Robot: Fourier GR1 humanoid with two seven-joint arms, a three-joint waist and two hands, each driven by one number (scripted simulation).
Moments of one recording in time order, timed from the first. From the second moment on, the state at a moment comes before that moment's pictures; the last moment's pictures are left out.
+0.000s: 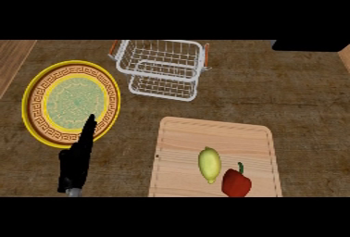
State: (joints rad) left arm 0.06 0.21 -0.19 -1.44 0.05 0.29 0.00; right arm 1.12 0.00 0.70 -1.82 0.77 -1.27 -0.21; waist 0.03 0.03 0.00
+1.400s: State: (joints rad) left arm 0.08 0.19 -0.18 -1.43 0.03 0.29 -0.01; right arm 0.59 0.00 0.70 -1.86 1.44 -0.65 0.92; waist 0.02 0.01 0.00
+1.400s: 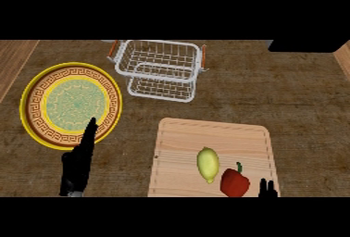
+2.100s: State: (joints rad) left arm 0.07 0.15 -0.17 -1.39 0.01 0.29 -0.03; right arm 0.12 -0.01 0.73 -1.60 1.31 -0.53 1.15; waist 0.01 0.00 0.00
